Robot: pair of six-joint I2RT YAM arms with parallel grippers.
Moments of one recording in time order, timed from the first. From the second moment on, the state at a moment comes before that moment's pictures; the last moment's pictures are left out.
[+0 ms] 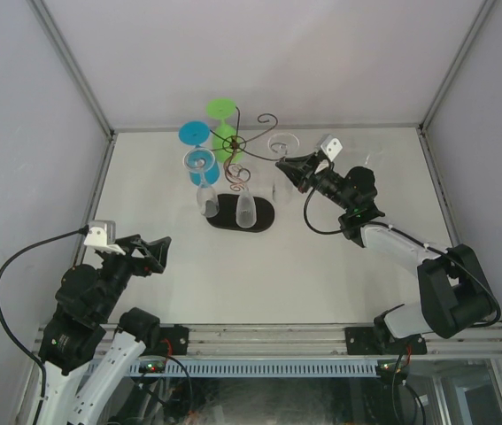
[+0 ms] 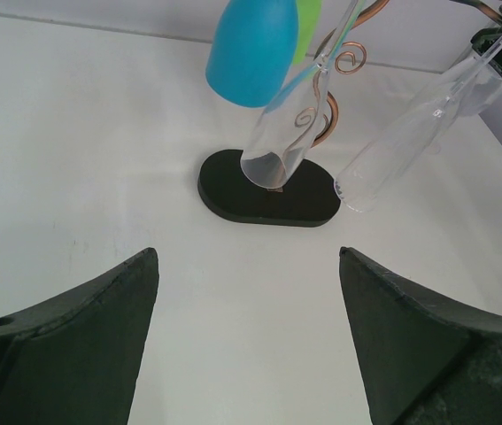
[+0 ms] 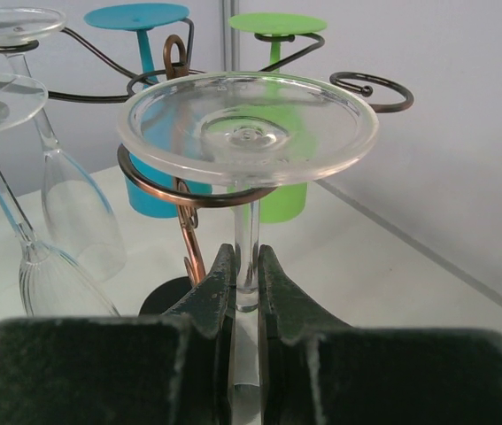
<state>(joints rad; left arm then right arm) -0.41 0.19 0.75 -0.68 -0.13 -0.32 0.42 1.41 0.79 0.84 -0.49 0.09</state>
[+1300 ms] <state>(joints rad) -0.41 0.19 0.75 -0.68 -0.14 -0.32 0.45 1.31 0.84 0.52 -0.45 -0.06</state>
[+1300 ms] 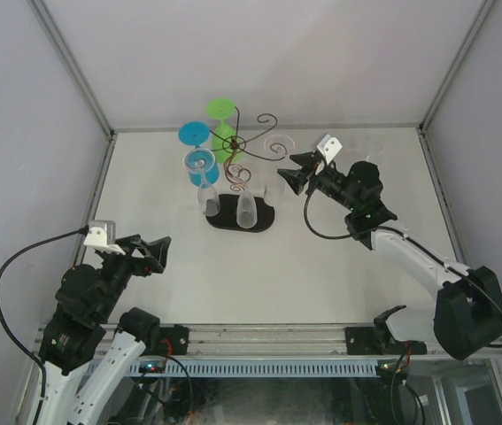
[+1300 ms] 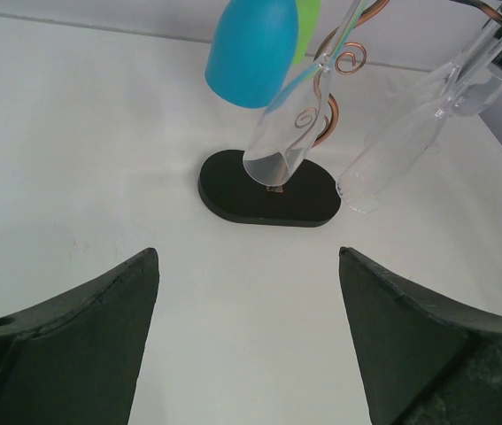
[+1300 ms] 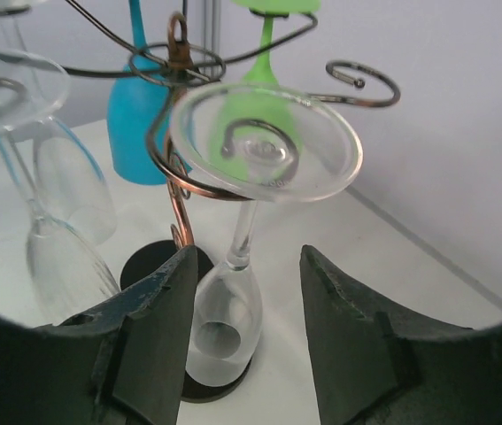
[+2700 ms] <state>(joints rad) -0.41 0.19 0.75 -0.68 -0.13 -0.32 0.63 1.60 1.94 -0.60 -0.33 -0.16</state>
